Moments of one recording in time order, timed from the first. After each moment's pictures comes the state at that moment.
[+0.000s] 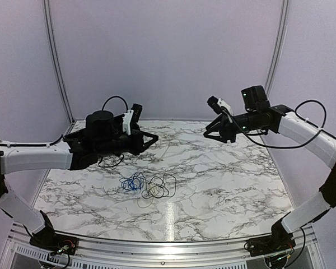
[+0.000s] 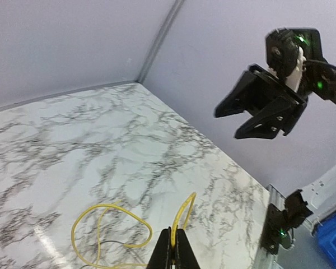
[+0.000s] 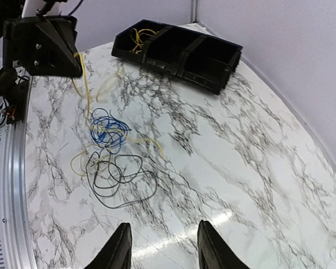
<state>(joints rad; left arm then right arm) -0.81 1.50 0.96 0.34 0.29 -0.43 0.46 1.47 1.35 -0.60 -0.67 -0.45</state>
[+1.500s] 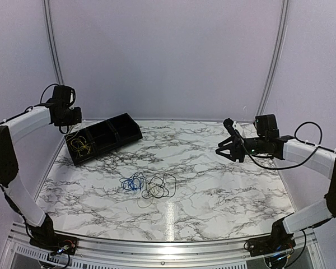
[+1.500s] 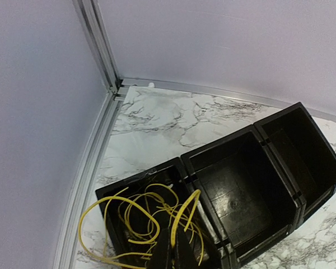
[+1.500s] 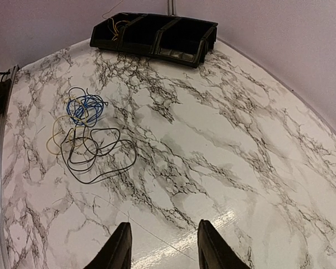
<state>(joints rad) -0.10 1.62 1.33 -0.40 -0.25 -0.16 0.24 1.32 0.86 -0.19 -0.77 -0.44</state>
